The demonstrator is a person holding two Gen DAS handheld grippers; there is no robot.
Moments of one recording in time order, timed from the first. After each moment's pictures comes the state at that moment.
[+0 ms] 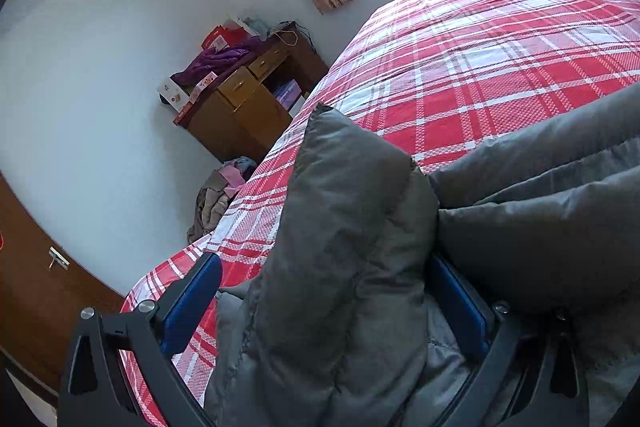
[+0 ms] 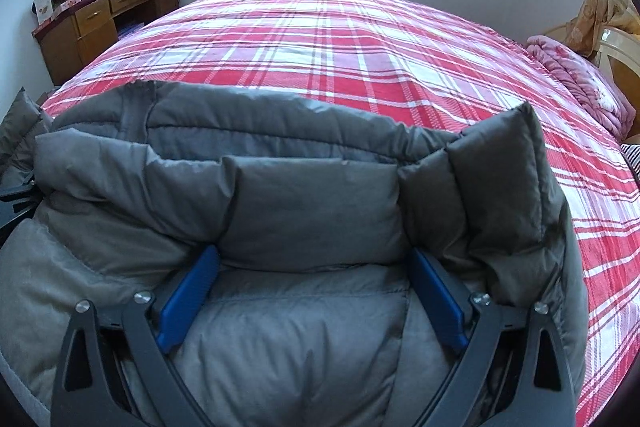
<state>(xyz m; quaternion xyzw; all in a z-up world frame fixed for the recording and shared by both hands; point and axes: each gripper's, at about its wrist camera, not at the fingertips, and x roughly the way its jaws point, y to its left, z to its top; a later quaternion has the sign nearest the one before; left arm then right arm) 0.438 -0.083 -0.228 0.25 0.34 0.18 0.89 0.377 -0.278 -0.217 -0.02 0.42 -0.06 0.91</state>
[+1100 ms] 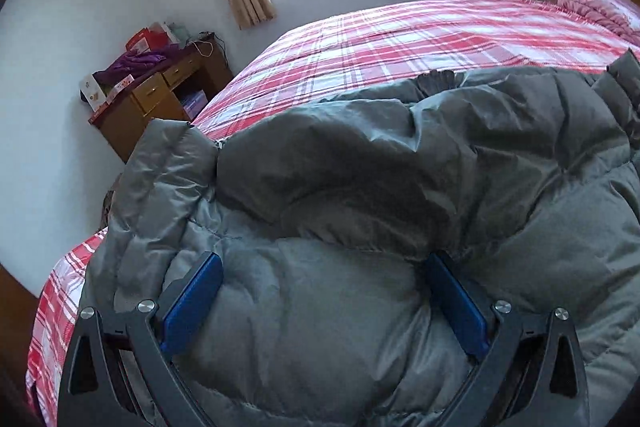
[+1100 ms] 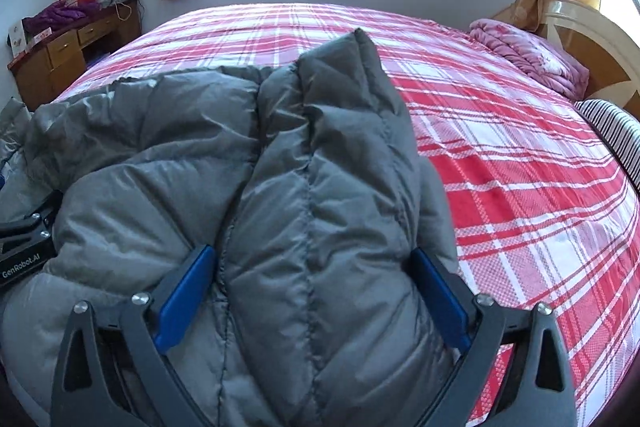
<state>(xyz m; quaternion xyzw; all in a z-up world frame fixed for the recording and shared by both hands) 0.356 -0.151 -0.214 0.17 0.35 0.00 0.92 0.276 -0.324 -0.213 0.02 0.38 -0.13 0.91</state>
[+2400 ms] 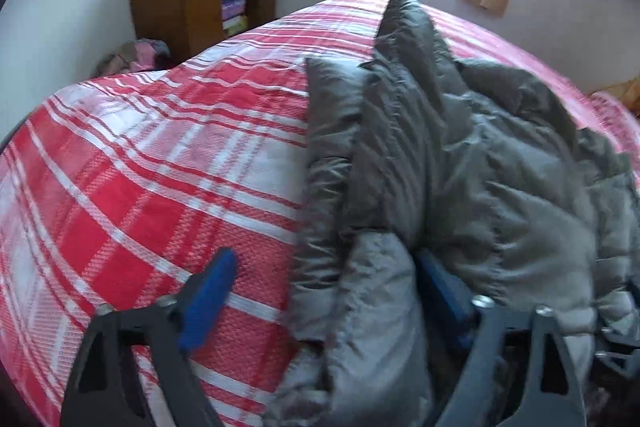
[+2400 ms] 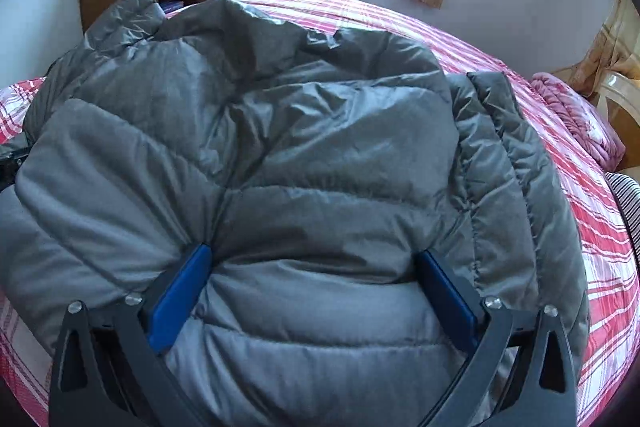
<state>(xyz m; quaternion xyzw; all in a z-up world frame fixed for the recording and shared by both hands) 0.299 0.055 -0.219 -0.07 0.42 0.00 0.90 0.239 -0.194 -0.217 -0.09 0.40 -0.03 0.91</state>
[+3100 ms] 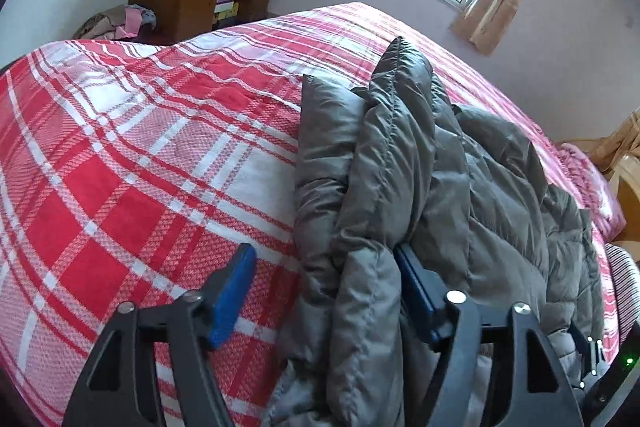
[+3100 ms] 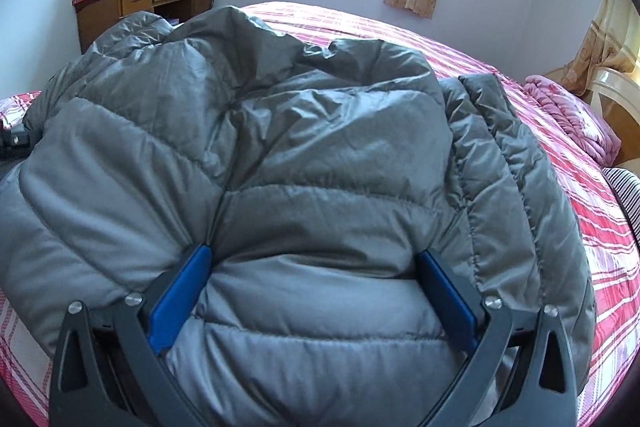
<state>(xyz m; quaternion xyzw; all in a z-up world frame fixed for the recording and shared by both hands) 0.309 0.084 -0.216 -0.18 0.41 -0.05 0.89 0.226 -0.192 -0.218 -0.08 0.37 -0.04 0.93</state>
